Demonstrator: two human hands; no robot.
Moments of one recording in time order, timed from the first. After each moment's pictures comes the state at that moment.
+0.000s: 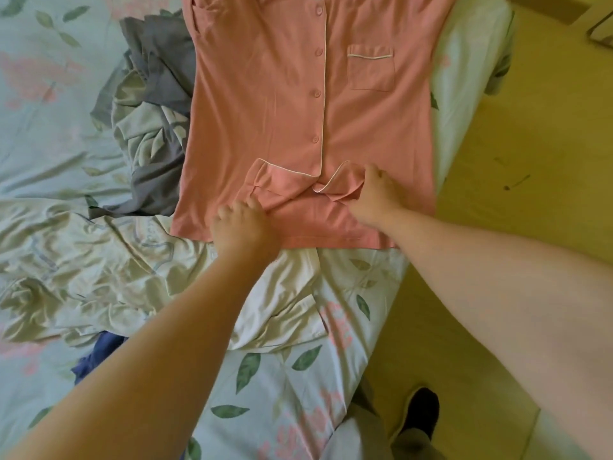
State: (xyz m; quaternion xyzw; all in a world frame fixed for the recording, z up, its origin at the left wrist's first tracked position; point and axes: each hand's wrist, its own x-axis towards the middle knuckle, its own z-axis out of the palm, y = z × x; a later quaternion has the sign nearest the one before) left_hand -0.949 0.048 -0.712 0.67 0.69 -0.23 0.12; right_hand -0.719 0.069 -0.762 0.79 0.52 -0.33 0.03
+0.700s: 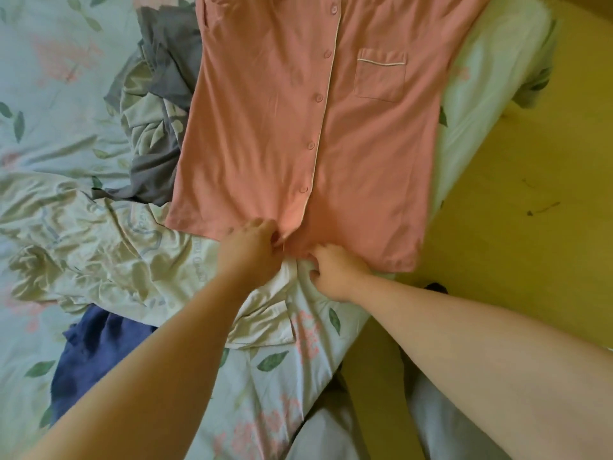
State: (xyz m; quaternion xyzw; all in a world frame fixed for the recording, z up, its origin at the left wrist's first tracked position) left_hand -0.920 0.020 -0.740 0.71 0.66 -0.09 0.23; right_hand -0.728 -0.005 -0.774 0.54 0.69 -0.48 0.07
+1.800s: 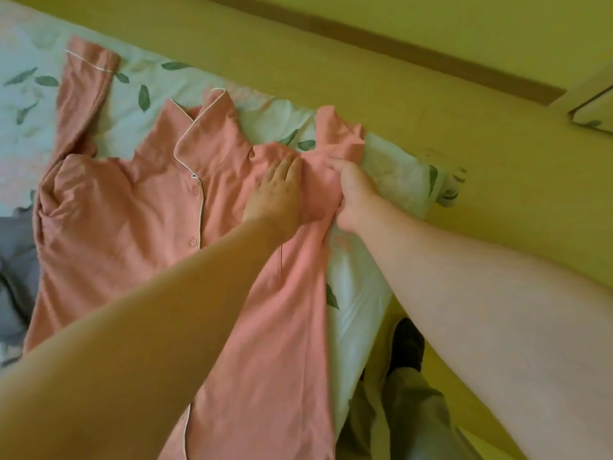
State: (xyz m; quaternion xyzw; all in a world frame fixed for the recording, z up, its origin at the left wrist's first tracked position) left_hand -0.615 0.432 -0.786 0.79 0.57 -0.07 0.24; right_hand -0.477 0.425 -0.788 0.62 -0.01 -0.69 -0.37
